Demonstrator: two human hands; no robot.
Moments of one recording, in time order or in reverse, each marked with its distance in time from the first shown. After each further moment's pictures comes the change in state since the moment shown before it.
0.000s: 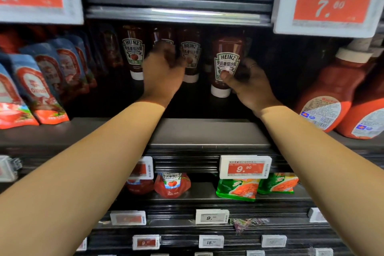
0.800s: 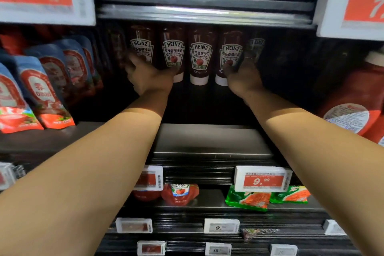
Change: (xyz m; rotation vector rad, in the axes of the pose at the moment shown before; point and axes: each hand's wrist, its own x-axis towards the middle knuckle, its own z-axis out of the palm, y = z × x) left_hand 0.031 -0.048 0.000 0.077 0.149 -0.472; right_hand 0.051 0.001 0.049 -0.305 0.158 0.073
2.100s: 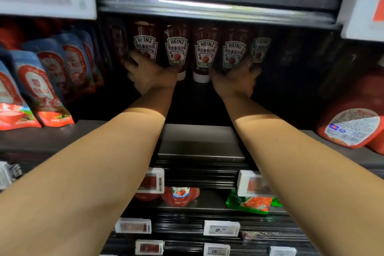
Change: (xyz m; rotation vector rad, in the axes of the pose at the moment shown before) left_hand 0.002 0.002 0.007 0.107 0.032 -0.053; right_hand -0.009 -0.005 0.035 -0.120 0.139 0.180
